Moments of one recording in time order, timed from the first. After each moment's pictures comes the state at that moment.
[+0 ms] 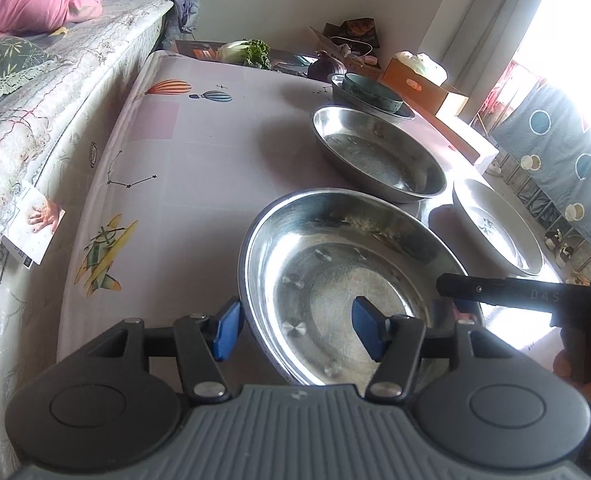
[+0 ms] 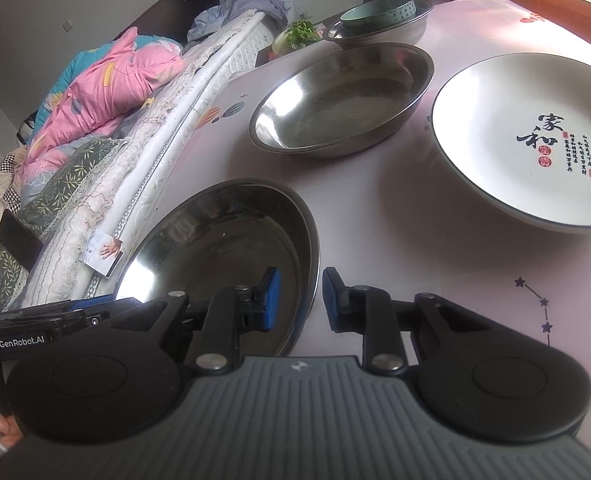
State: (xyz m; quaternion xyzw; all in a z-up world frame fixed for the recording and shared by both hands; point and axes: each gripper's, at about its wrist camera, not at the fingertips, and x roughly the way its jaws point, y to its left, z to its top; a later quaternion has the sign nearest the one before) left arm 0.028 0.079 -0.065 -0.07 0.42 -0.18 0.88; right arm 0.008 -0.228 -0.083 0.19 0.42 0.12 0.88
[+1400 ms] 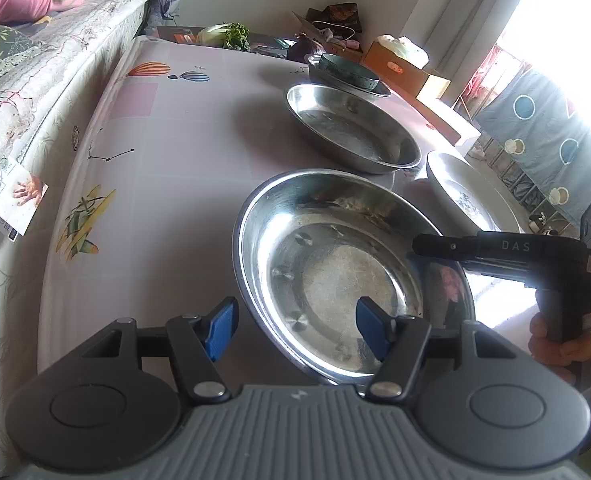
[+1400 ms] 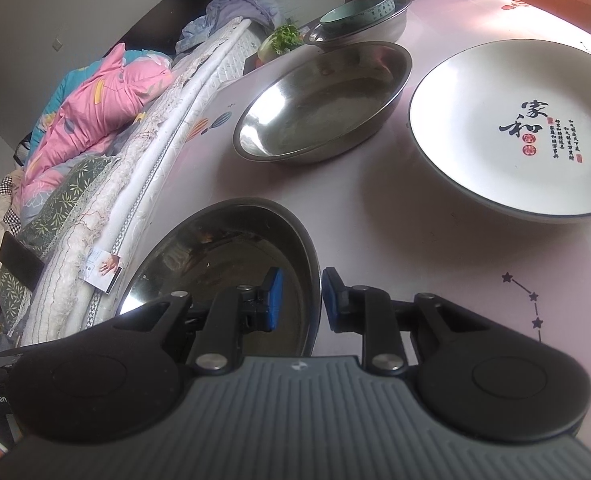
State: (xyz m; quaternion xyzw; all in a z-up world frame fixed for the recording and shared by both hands) left arm 0.006 0.072 -0.068 -0.07 0.44 -0.21 0.87; right arm 0.007 -0.240 -0.088 0.23 0.42 0.11 0.87
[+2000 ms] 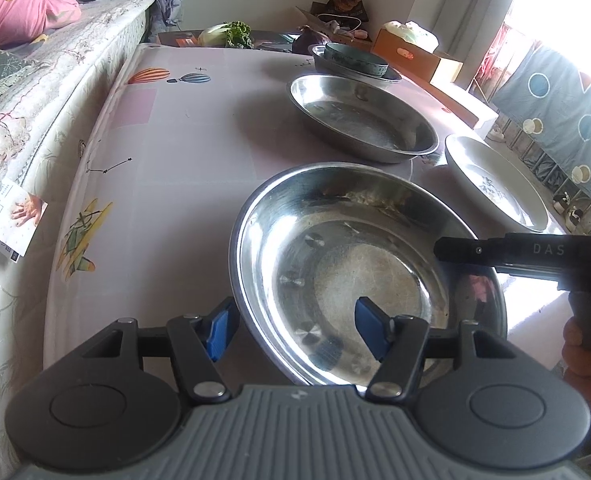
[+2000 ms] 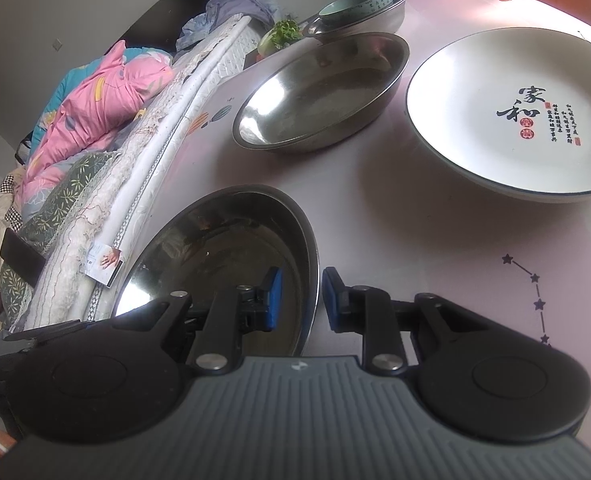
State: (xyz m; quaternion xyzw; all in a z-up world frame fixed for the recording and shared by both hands) left arm 0.015 0.053 -0.076 -0.02 0.44 -0.19 0.88; right arm 0.000 -0.238 -0.094 0.23 0.42 0.11 0.87
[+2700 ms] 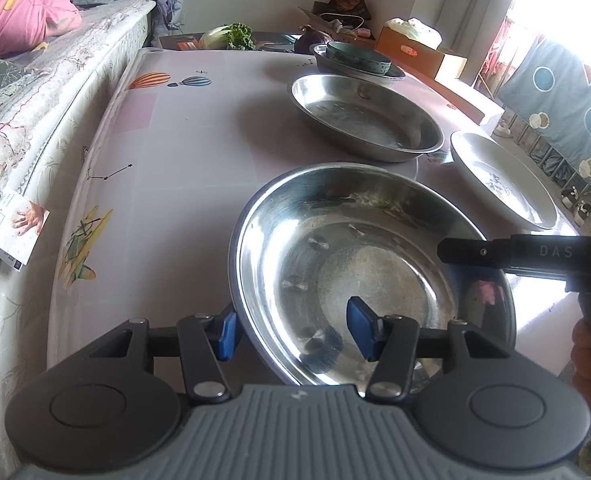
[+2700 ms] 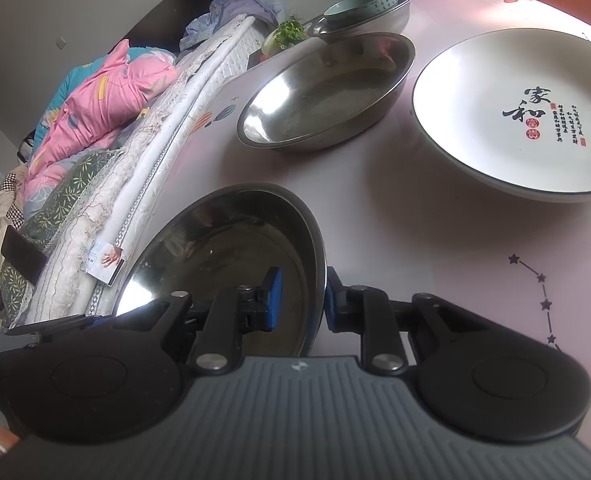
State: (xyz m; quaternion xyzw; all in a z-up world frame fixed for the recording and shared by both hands) left arm 0.017 0.048 -0.076 -0.01 0.44 -0.18 0.88; right arm 0.000 -0.235 -0.094 0.23 0.42 0.11 0.87
